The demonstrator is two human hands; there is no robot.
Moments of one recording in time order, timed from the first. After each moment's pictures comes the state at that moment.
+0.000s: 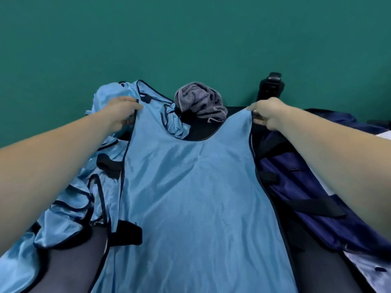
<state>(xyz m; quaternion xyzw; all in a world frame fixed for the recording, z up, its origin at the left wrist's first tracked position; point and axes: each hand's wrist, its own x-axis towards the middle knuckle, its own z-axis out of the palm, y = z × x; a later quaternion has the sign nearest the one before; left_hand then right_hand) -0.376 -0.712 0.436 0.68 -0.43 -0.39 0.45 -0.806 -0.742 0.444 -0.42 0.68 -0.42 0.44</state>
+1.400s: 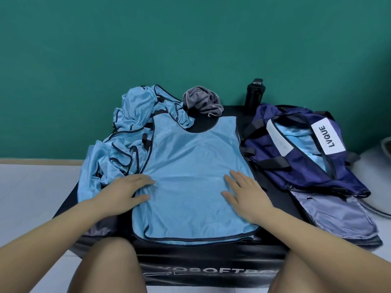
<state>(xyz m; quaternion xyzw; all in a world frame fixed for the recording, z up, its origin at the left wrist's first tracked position) -0.354 -0.363 0.361 0.55 -0.83 -0.10 0.03 -0.795 -0.386 0.325 -0.82 0.57 -0.03 0.04</state>
